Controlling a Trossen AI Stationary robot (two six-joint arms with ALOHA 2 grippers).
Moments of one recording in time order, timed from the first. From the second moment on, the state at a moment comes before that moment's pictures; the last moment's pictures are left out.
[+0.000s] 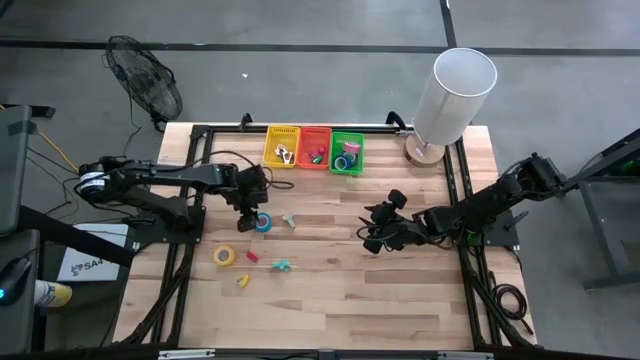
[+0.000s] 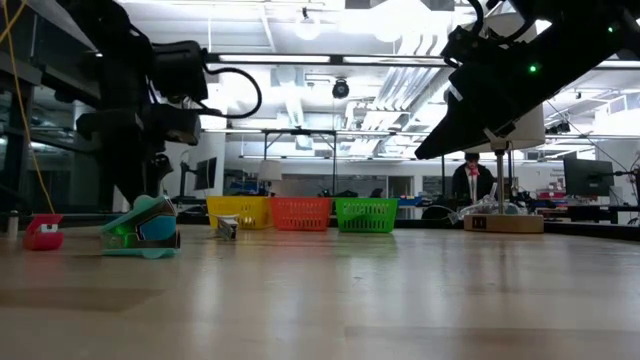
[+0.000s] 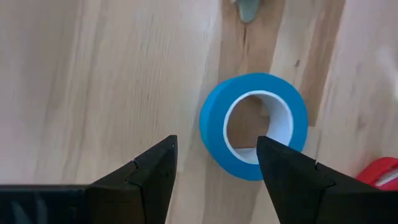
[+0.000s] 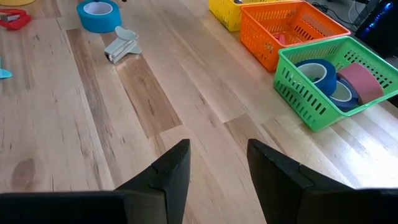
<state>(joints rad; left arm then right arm) 0.28 1.25 0.60 -0.58 0.18 0.02 0.30 1.39 0.59 0.04 0.73 0.44</state>
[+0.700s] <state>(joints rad) 0.20 1.37 0.61 -0.51 0.06 -0.02 0.30 1.39 0.59 0.04 0.72 0.46</state>
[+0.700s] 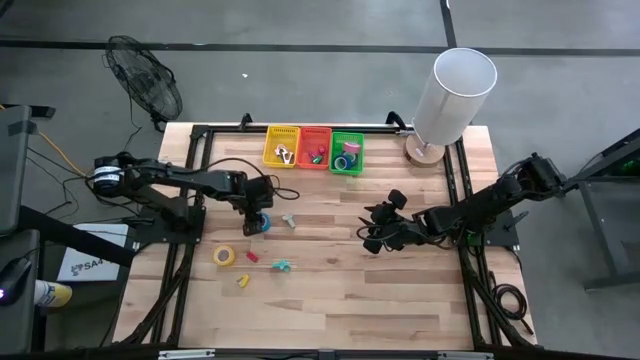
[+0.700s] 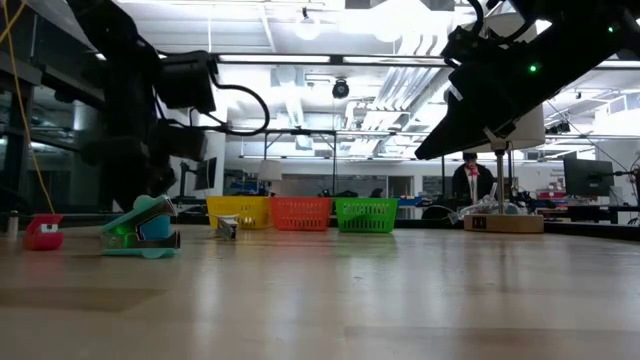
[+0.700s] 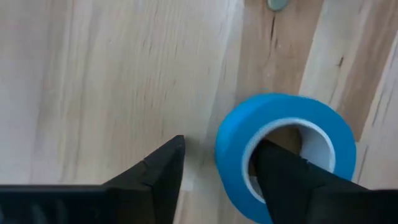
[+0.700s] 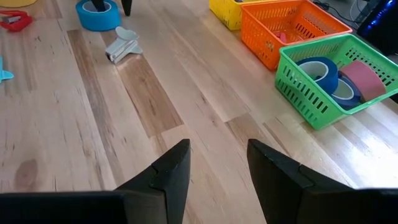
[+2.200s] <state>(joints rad) 0.20 1.32 0.60 0.49 0.23 0.49 0.30 1.74 0.59 1.05 0.59 -0.16</state>
